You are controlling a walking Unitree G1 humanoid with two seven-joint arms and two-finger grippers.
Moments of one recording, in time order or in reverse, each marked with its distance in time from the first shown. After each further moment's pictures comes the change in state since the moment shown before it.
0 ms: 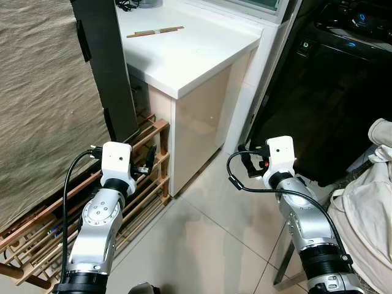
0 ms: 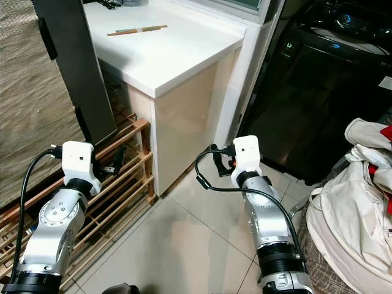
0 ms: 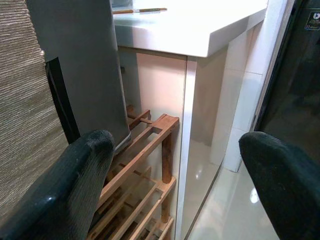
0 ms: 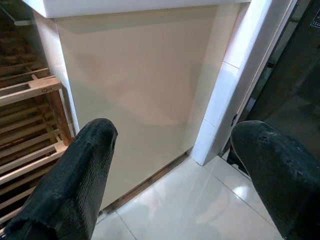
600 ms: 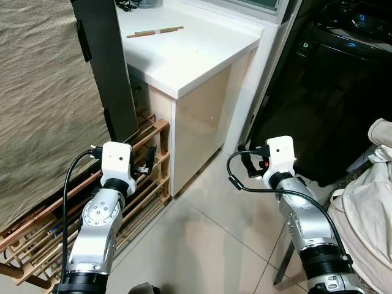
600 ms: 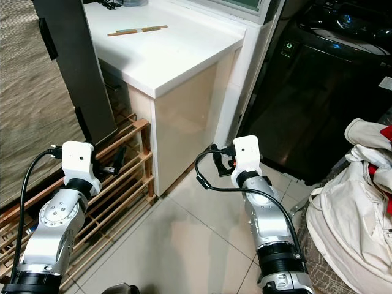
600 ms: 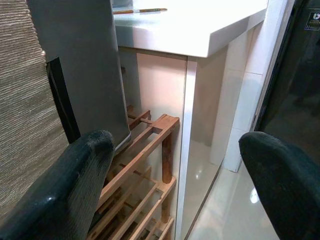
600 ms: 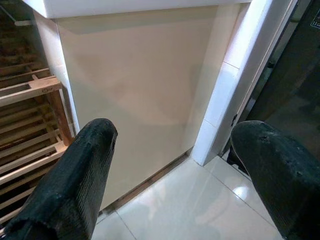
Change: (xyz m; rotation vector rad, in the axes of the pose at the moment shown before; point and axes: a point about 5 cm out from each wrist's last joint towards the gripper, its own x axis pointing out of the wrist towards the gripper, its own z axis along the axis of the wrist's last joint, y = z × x) left arm 0.000 0.000 0.000 0.000 0.000 0.000; right arm 0.000 0.000 0.000 0.000 0.000 0.000
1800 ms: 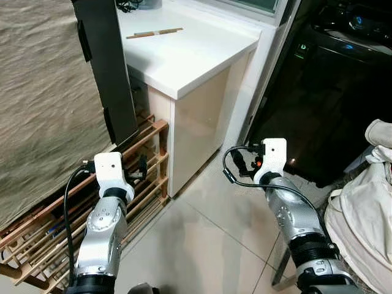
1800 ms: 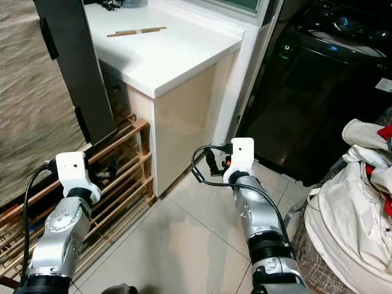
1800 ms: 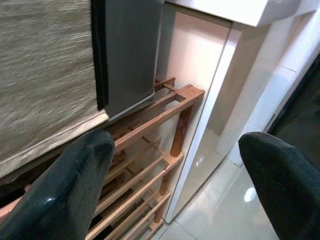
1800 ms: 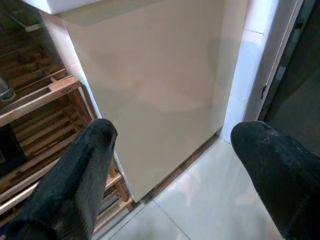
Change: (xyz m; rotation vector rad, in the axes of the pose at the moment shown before) left arm -0.001 0.002 -0.026 -0.139 0.103 0.127; right arm 0.016 0.013 -0.014 0.192 0.066 0.041
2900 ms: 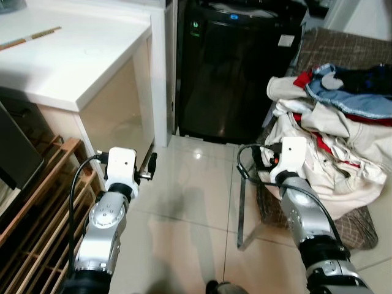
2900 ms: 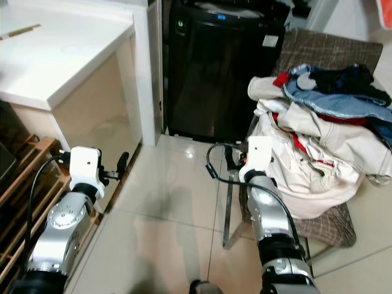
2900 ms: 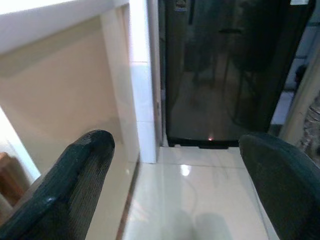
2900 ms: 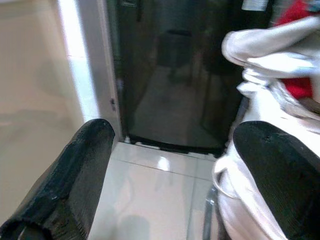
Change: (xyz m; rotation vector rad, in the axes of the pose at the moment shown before) left arm 0.003 -0.007 0.009 0.167 -0.077 -0.108; right arm -0.009 -0.027 0.008 -0.080 -0.130 -0.156
